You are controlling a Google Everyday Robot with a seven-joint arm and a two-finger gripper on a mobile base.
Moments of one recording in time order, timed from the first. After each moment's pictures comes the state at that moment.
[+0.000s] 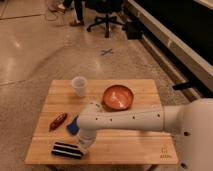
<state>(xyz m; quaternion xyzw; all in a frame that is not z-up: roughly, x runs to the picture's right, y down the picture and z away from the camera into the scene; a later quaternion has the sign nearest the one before) -0.124 0.306 0.737 -0.02 -0.45 -0.85 0.27</state>
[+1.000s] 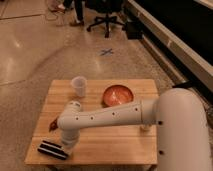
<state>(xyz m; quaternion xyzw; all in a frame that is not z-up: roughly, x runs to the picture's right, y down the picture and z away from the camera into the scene) -0.199 0.305 0.731 0.02 -0.46 -0.87 0.20</state>
